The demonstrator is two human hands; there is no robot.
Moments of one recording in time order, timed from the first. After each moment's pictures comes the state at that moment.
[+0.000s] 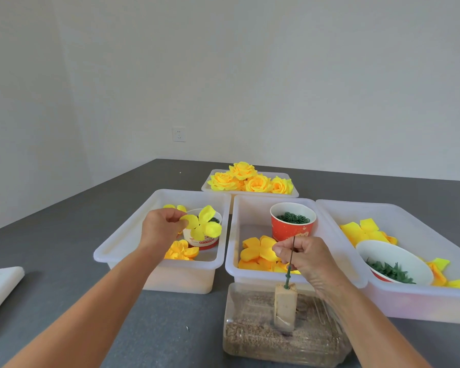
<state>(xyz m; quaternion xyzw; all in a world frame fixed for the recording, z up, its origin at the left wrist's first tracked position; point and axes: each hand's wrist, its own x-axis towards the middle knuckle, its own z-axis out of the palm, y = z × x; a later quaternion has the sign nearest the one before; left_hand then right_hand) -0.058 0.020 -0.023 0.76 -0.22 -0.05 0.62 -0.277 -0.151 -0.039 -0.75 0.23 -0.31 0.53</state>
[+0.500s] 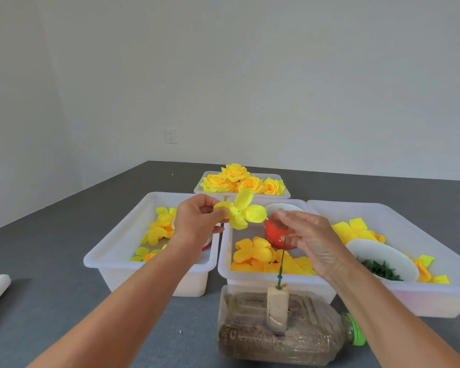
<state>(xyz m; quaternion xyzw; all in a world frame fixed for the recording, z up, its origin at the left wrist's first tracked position) -0.141 -0.011 0.022 0.64 -0.29 -0.12 0.70 -0.287 -0.149 0.008 -0.66 0.19 -0.31 0.66</state>
